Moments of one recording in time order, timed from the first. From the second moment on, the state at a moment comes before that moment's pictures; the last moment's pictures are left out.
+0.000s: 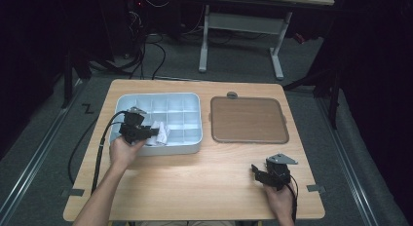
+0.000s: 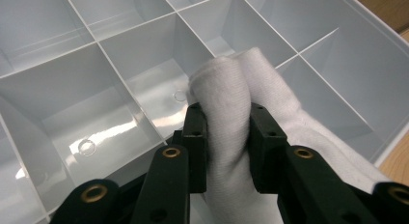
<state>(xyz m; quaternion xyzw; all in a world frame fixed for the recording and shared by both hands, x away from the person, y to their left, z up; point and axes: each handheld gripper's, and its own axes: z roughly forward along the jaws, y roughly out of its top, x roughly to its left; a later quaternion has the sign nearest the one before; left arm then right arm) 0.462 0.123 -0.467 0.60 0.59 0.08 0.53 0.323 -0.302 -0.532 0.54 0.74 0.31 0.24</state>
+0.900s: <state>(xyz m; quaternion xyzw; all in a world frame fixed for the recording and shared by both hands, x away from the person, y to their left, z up) 0.458 0.119 -0.478 0.61 0.59 0.10 0.51 0.323 -0.302 -0.531 0.54 0.74 0.31 0.24</state>
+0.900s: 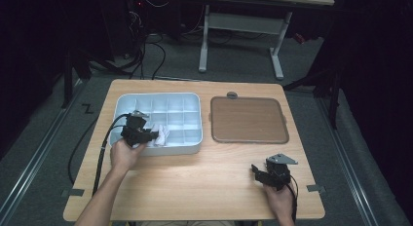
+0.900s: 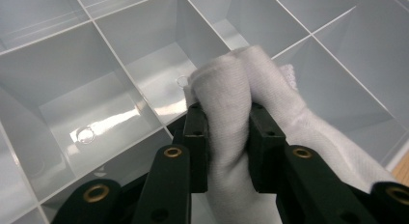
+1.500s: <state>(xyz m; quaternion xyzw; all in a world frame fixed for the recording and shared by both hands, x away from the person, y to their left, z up) 0.458 0.118 -0.480 0.62 0.59 0.09 0.51 0.323 -0.302 -0.531 0.54 0.74 0.31 0.24</state>
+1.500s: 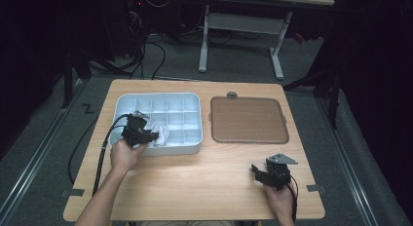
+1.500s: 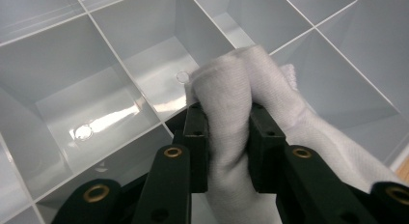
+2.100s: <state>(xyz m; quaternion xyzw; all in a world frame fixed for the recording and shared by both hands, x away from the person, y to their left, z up) 0.457 0.117 -0.484 0.62 0.60 0.09 0.50 0.323 -0.302 -0.532 0.54 0.74 0.31 0.24</state>
